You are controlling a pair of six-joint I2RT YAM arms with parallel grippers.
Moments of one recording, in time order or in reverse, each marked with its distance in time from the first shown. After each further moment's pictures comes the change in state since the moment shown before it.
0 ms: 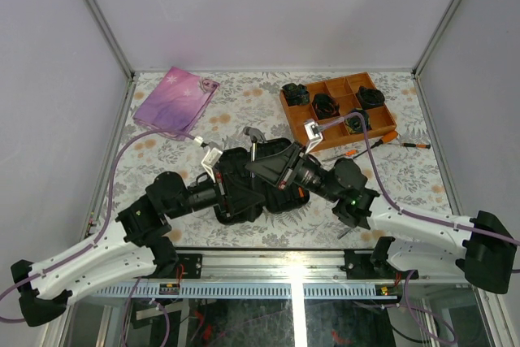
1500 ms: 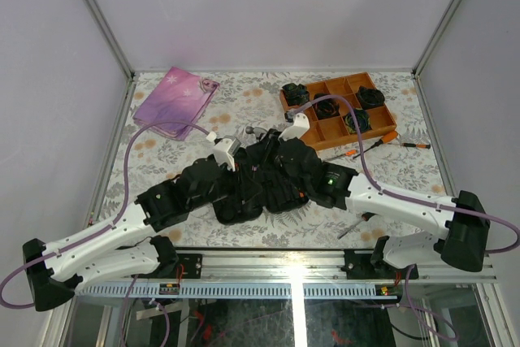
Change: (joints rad) left arm -0.005 0.241 0.150 -0.327 -0.313 -0.009; right arm 0.064 0.219 0.389 -0.744 0.563 -0.087
